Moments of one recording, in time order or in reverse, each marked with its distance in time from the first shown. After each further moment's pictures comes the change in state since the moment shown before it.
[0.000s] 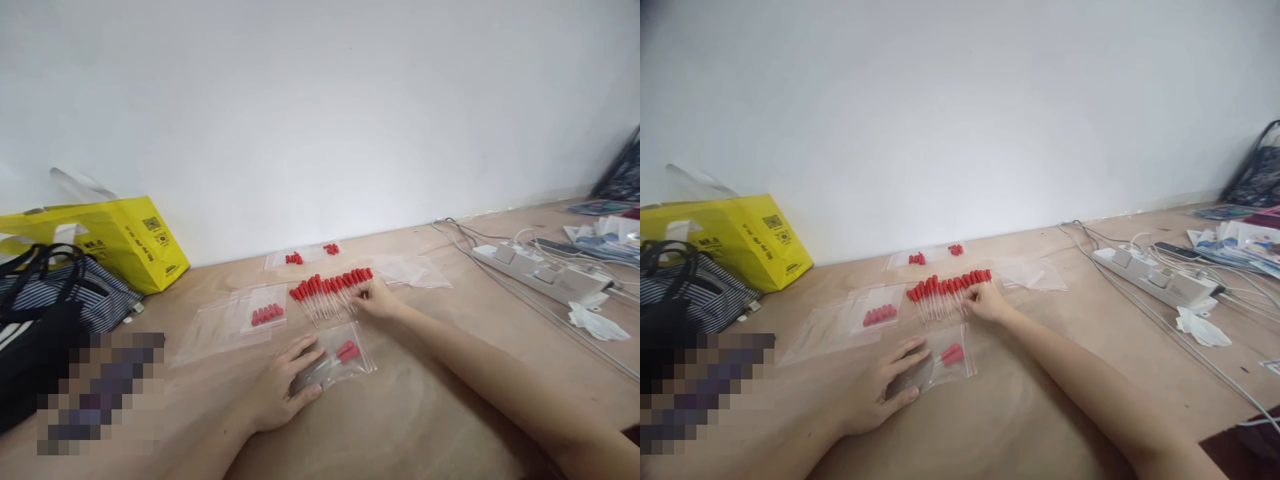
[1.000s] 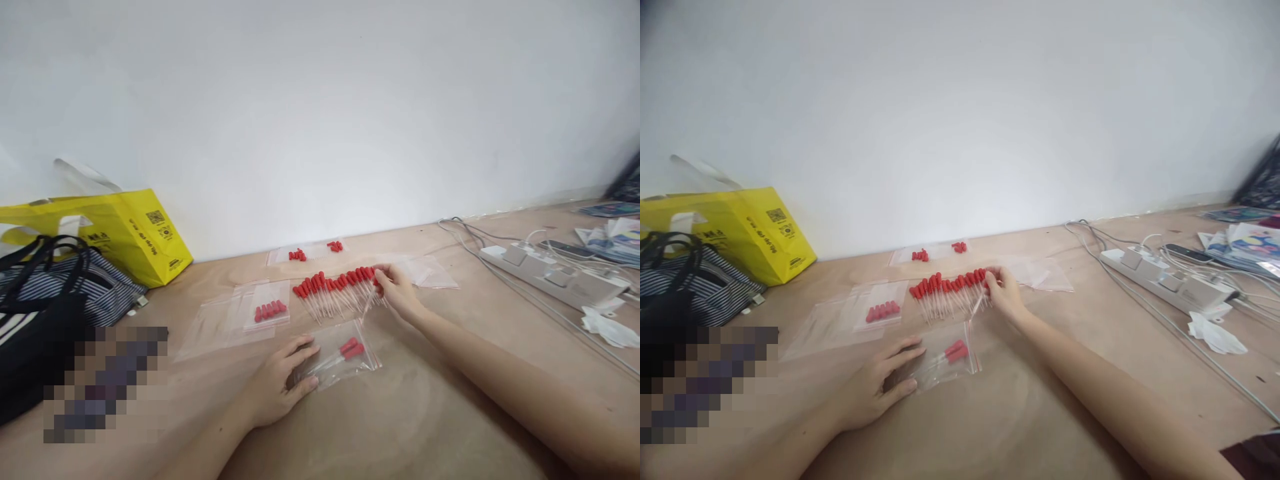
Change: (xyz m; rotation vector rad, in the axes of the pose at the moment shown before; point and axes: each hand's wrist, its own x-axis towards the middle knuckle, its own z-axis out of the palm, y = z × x) left_hand -0.004 -0.004 -0.002 -0.002 0.042 -0.064; right_hand -0.005 0.002 -0.008 0.594 0.393 0.176
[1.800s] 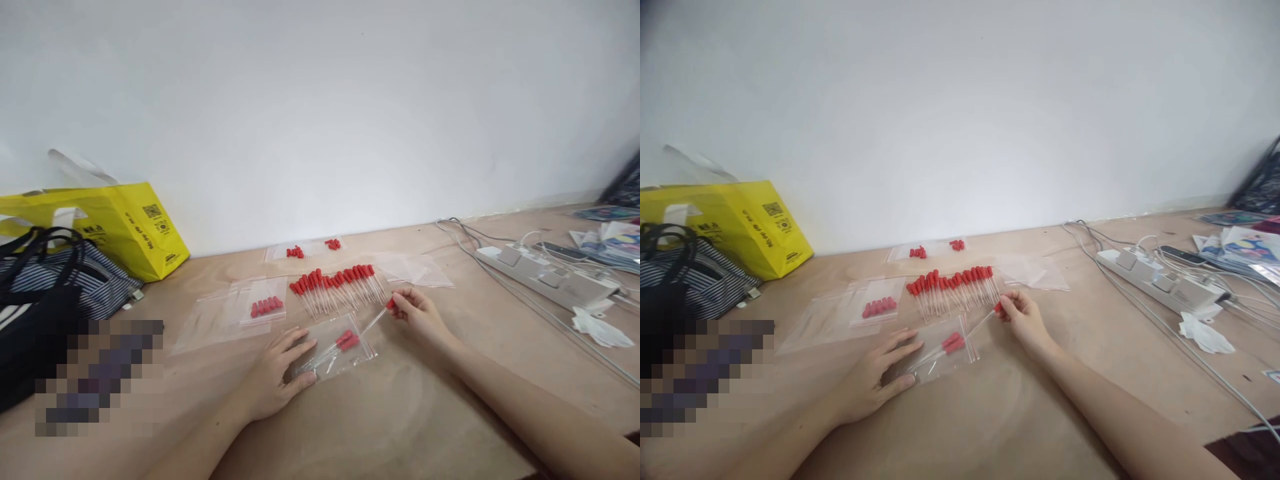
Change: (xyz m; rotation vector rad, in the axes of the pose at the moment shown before) left_hand 0.003 0.004 0.001 0.122 0.023 -0.027; right_hand -0.054 0.006 -0.036 0.316 -0.041 0.197
